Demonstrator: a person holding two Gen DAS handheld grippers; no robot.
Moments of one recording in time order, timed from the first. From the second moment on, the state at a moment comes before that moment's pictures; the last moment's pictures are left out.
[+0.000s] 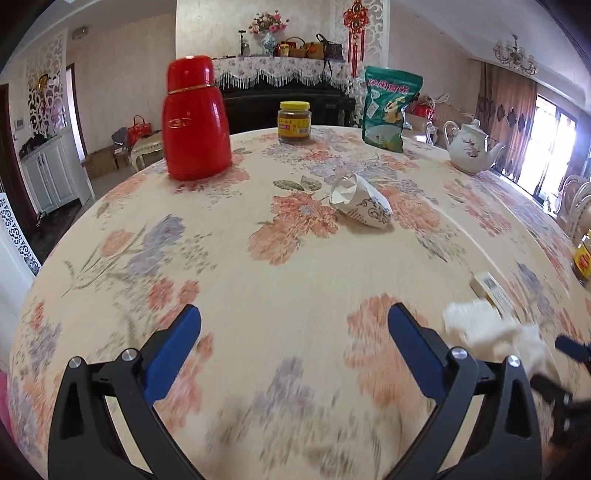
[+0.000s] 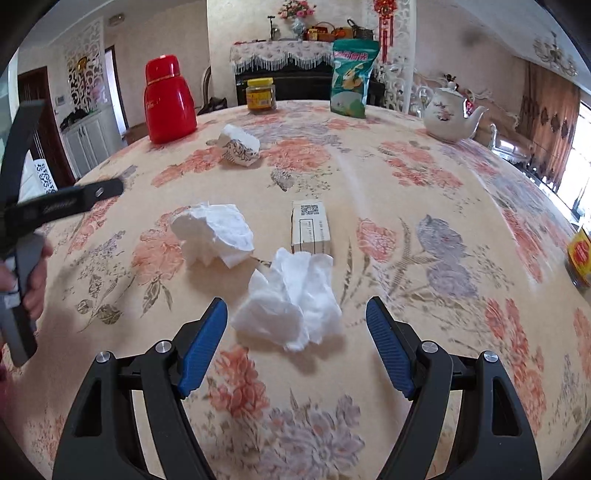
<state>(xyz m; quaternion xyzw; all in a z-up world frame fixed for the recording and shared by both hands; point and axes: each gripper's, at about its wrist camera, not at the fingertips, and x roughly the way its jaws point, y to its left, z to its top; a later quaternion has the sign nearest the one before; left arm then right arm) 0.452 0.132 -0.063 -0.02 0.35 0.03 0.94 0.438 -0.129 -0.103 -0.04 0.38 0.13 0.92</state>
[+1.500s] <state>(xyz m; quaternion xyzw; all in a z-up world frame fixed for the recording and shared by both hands) 0.452 0.094 -0.073 0.02 0.35 0.02 0.94 0.444 -0.126 -0.104 -0.05 0.37 0.12 0.92</state>
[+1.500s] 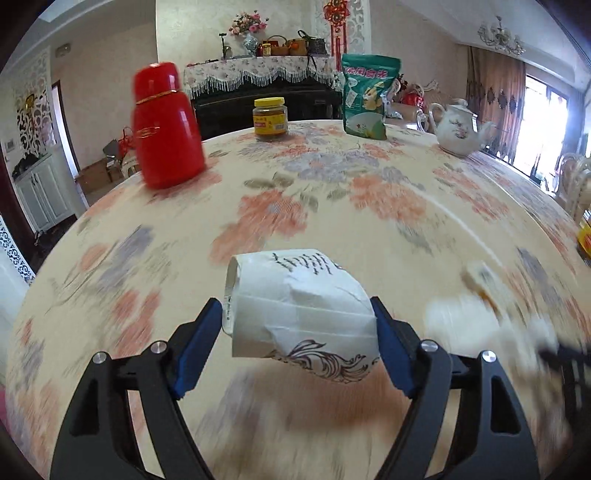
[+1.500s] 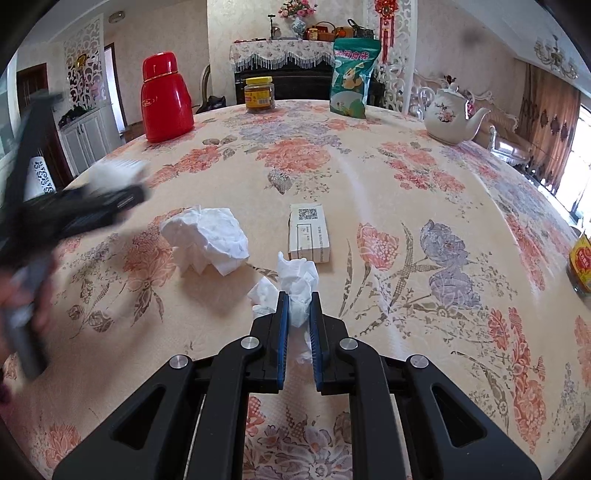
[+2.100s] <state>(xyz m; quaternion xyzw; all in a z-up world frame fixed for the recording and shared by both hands) 0.243 0.065 -0.061 0.02 0.32 -0.02 0.95 0.321 -0.124 -0.080 -0.03 0.34 0.14 0.93</state>
